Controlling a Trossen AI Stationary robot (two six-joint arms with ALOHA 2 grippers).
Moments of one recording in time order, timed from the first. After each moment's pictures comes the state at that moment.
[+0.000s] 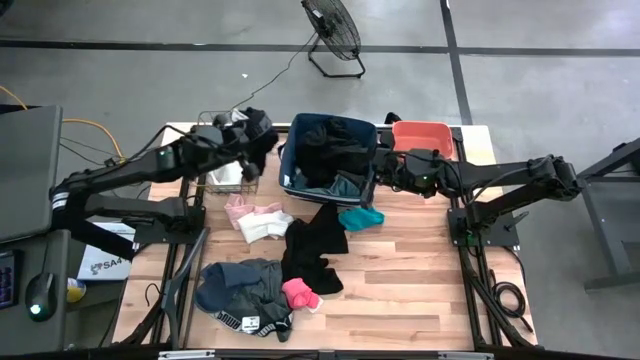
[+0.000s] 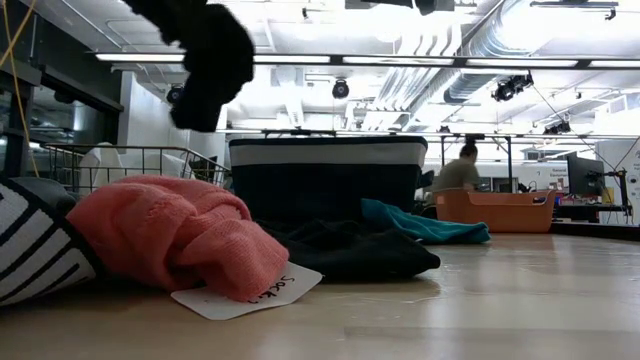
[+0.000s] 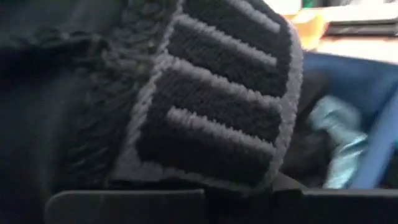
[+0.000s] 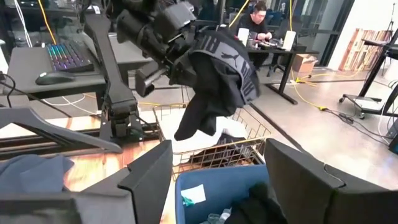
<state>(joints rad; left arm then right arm) 0.31 0.86 0.90 -0.39 -0.42 0.16 0.02 1.23 1.06 0.05 0.37 -0.02</state>
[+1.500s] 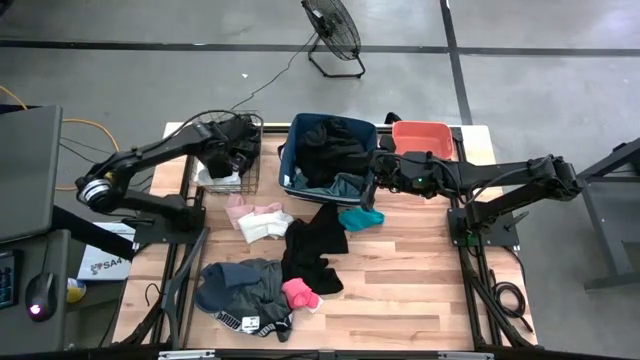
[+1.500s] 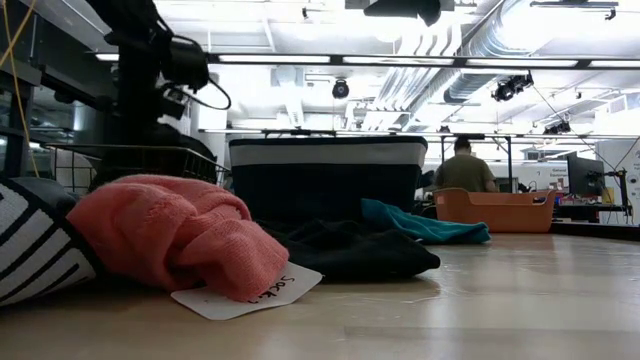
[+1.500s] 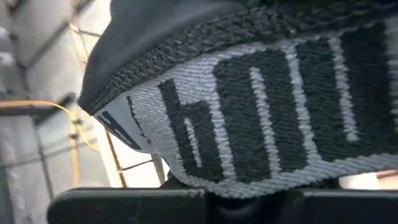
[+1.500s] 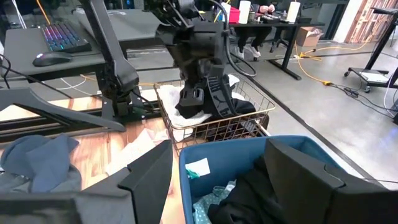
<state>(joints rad) 0.74 1.23 0.90 -1.00 -0.58 -0.29 0.02 1.23 1.06 -0.06 0.37 0.06</state>
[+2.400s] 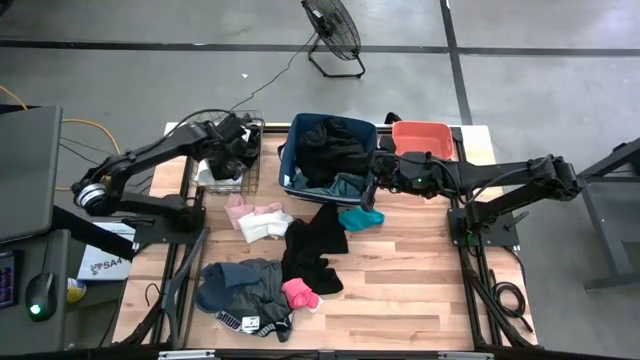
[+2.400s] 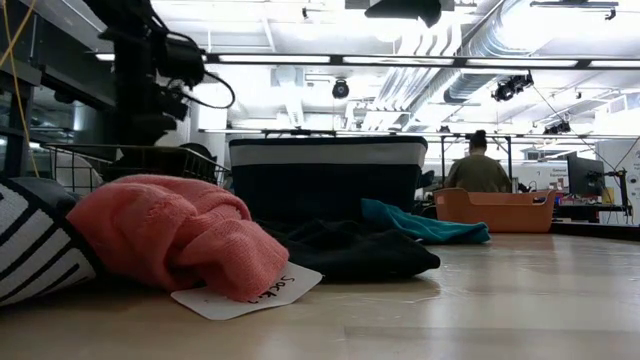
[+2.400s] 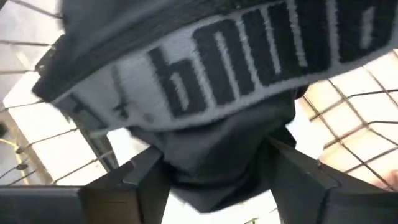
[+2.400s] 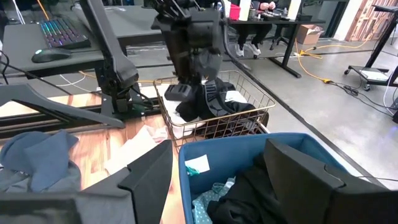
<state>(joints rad) 0.76 1.18 0.90 -1.02 -0.32 -0.12 0.02 1.23 1.06 -0.07 0.37 0.06</state>
